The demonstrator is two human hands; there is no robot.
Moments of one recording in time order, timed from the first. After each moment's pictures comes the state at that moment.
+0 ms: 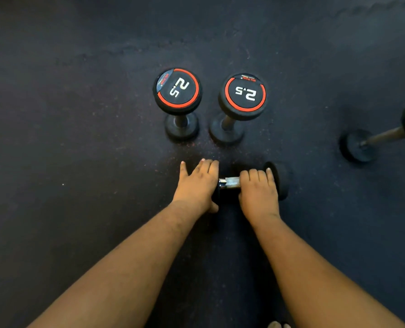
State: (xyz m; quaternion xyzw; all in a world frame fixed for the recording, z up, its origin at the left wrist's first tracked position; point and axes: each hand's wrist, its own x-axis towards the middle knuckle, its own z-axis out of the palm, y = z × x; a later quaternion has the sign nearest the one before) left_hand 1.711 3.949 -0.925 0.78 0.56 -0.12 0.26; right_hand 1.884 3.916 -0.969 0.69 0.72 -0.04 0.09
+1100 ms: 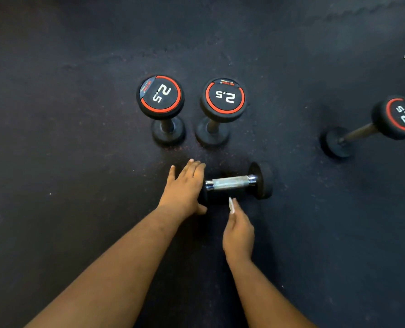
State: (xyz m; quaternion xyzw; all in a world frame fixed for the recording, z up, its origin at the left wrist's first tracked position) left_hand 1.704 3.943 -0.935 0.79 0.54 -0.09 0.26; right_hand 1.849 3.822 -0.985 0.83 0.42 -0.27 -0.26
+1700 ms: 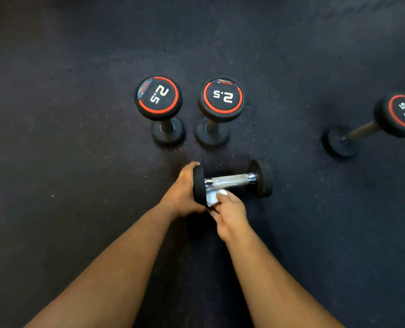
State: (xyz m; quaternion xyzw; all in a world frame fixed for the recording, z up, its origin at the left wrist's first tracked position) left_hand 1.695 3.939 -0.947 0.64 0.58 0.08 0.50; right_hand 1.829 3.894 -0.949 0.64 -0.06 -0.63 -0.44
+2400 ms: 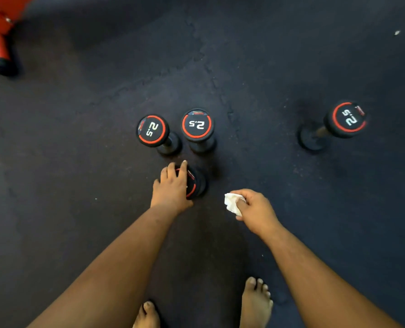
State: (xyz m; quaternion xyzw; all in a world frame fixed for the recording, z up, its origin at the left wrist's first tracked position) left_hand 1.745 3.952 -0.765 0.70 0.64 -0.23 0.23; right_hand 1.962 3.873 -0.785 0.71 0.34 -0.58 -0.19
